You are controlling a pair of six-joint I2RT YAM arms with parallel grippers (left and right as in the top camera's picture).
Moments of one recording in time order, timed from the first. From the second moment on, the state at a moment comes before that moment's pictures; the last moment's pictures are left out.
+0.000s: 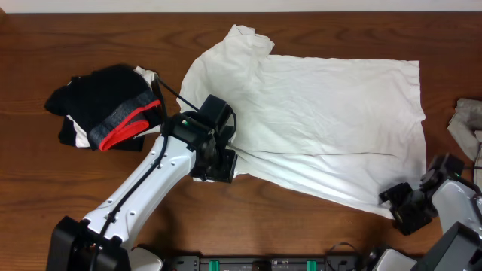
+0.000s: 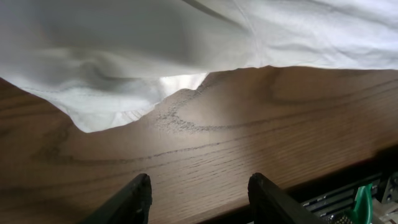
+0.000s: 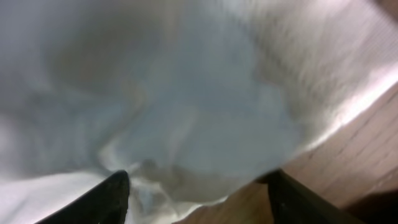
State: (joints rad) left arm -0.50 1.50 1.10 -1.10 0.24 -0.27; right arm -0.58 1.38 0.57 -0.84 -0.05 0.54
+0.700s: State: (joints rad) left arm -0.50 1.50 1.10 -1.12 0.24 -0.27; right arm -0.58 1.39 0.79 -0.96 -0.07 0.43
